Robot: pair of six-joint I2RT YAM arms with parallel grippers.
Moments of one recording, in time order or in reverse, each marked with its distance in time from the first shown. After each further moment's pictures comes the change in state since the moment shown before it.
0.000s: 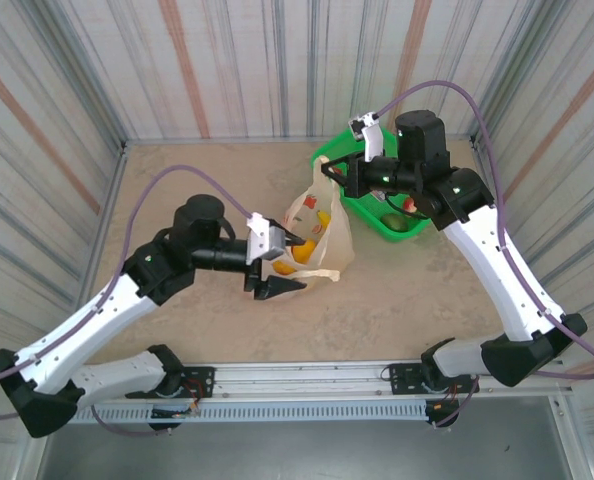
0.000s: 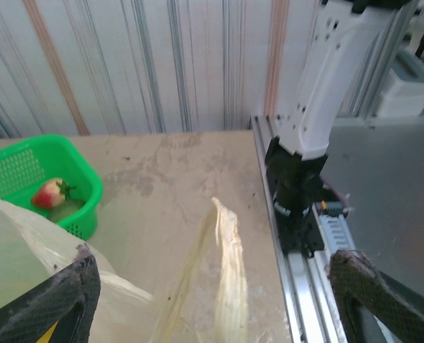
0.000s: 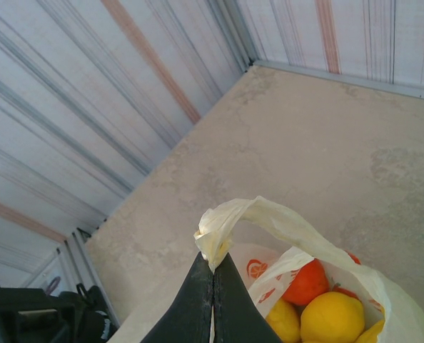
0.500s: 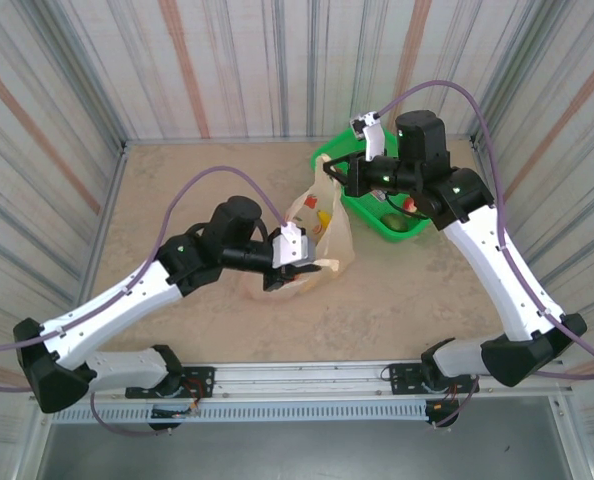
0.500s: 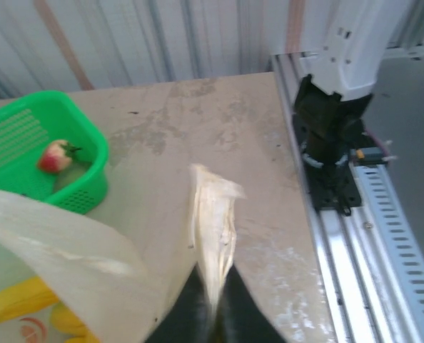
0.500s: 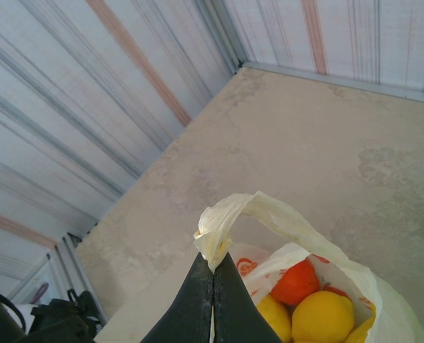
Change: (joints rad) left arm -0.082 0.122 0.033 -0.021 -0.185 0.107; right arm -0.006 0.000 -0.010 0.002 0.034 0.000
